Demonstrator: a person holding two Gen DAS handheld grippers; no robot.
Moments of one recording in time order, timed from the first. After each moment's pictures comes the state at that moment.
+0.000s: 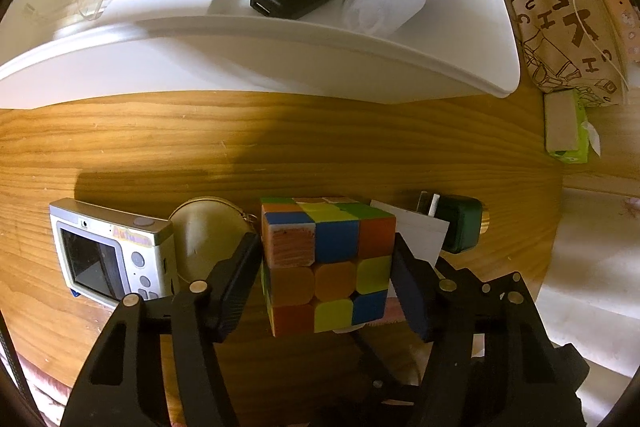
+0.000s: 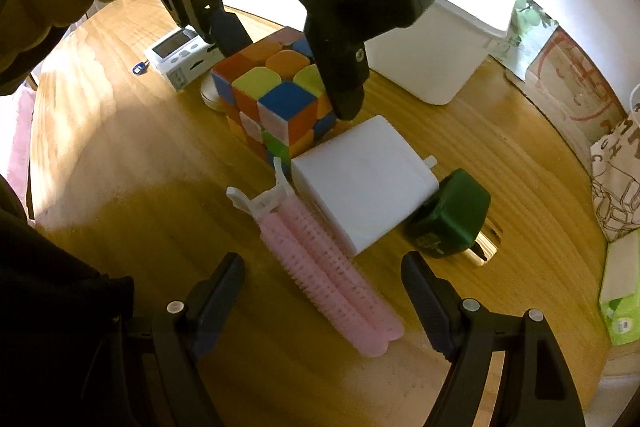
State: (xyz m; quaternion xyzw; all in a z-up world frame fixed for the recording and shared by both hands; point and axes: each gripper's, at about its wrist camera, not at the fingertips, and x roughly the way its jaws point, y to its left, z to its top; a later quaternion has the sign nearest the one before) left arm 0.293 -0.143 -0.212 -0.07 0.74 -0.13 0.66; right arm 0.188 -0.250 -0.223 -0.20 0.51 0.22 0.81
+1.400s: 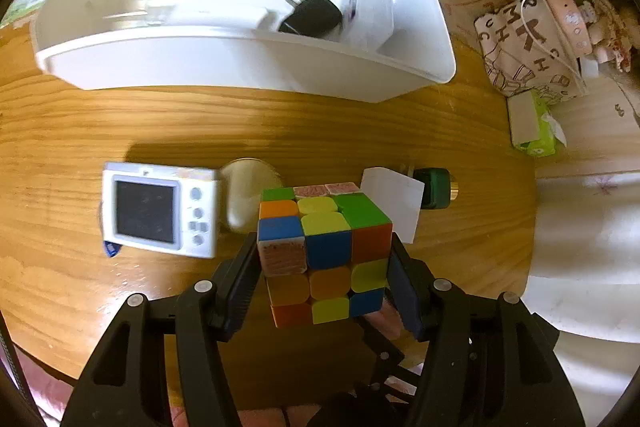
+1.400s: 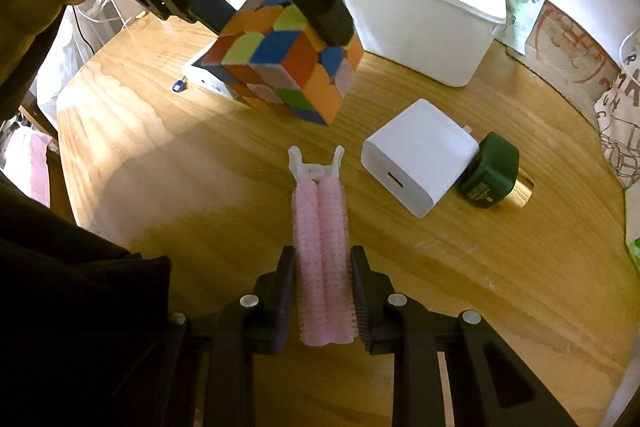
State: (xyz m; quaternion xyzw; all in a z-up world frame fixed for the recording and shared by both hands) left arm 0.250 -0.100 -0.157 -0.09 0.69 -0.15 0.71; right arm 0.129 -0.225 -0.199 -0.12 0.52 0.22 0.82
